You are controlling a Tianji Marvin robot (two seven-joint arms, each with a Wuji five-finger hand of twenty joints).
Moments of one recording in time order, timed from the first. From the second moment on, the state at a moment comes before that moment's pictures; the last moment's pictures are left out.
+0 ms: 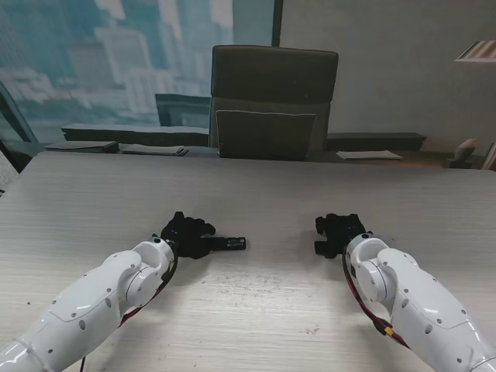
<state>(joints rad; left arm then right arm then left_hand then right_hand) 1.24 -1.06 -0.81 -1.26 0.95 0.00 0.03 -1.34 -1.02 1.04 -1.31 -1.01 0.05 0.07 0.52 -0.37 0.68 -0.08 0.46 0.08 0.44 0.30 0.53 0.10 0.42 0.34 0.49 0.23 0.40 0.43 0.07 0.30 0.80 0.42 0.44 -0.96 1.19 -0.14 0.42 0.09 0.86 0.43 0.51 0.20 0.82 0.41 0.72 0.27 0.76 0.45 0.34 0.47 0.91 0.48</state>
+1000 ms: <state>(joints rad) 1.24 -1.06 -0.81 -1.26 0.95 0.00 0.03 -1.26 -1.04 0.95 -1.23 -0.84 0.08 0.02 0.52 -0.36 0.68 -0.07 0.46 0.08 0.44 0.30 0.53 0.10 0.42 0.34 0.49 0.23 0.40 0.43 0.07 0.30 0.80 0.42 0.63 -0.82 1.04 -0.34 0.70 0.17 1.09 0.25 0.90 0.32 0.88 0.41 1.03 0.30 0.83 0.44 0.51 0.46 1.13 0.46</state>
